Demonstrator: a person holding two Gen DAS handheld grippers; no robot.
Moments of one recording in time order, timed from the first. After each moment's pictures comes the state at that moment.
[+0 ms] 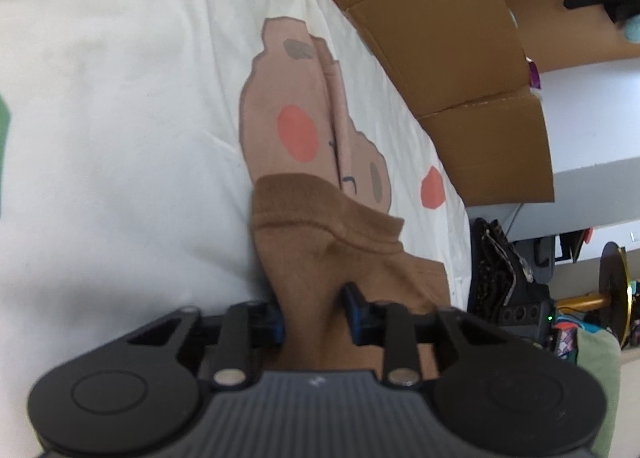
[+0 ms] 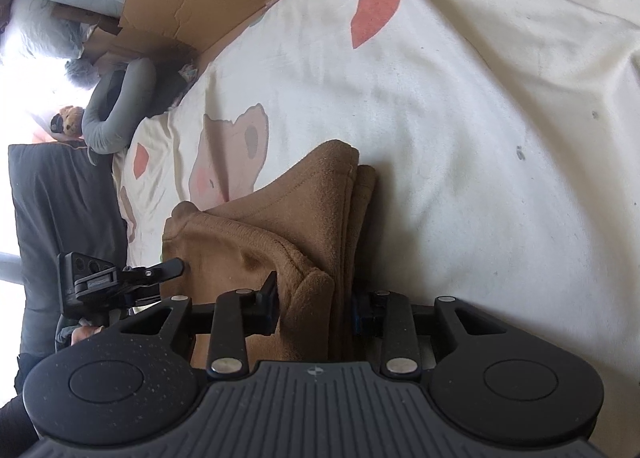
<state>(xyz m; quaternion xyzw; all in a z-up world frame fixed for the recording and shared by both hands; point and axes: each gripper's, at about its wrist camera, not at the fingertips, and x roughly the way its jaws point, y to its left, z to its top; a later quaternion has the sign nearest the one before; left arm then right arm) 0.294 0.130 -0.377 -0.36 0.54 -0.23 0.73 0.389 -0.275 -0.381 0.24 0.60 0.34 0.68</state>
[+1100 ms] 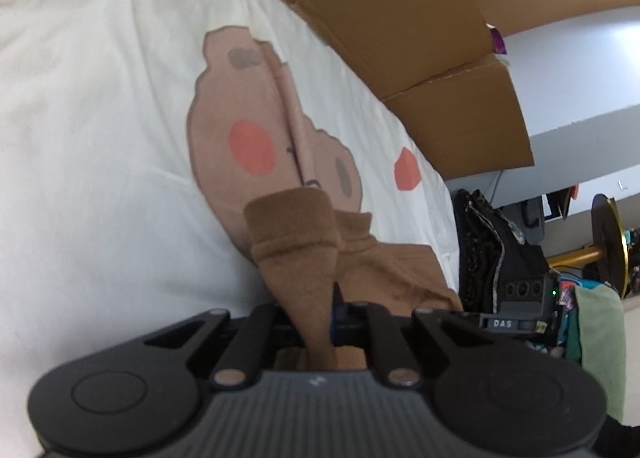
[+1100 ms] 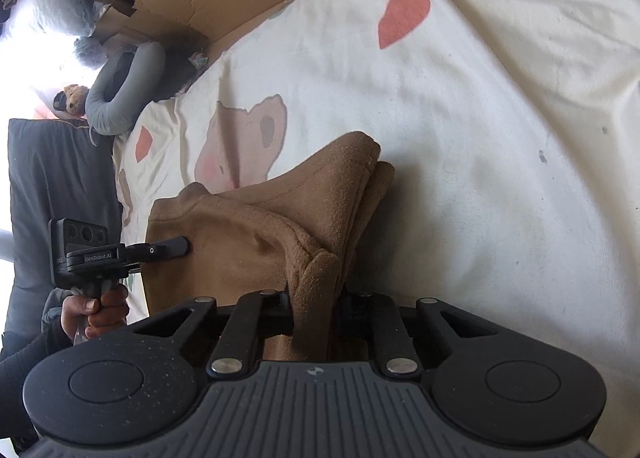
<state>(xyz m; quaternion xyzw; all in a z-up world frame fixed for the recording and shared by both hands) 0.299 0.124 -0.358 -0.31 0.53 -0.29 0.74 0.377 -0.271 -0.363 0.21 0.59 0.36 0.69</state>
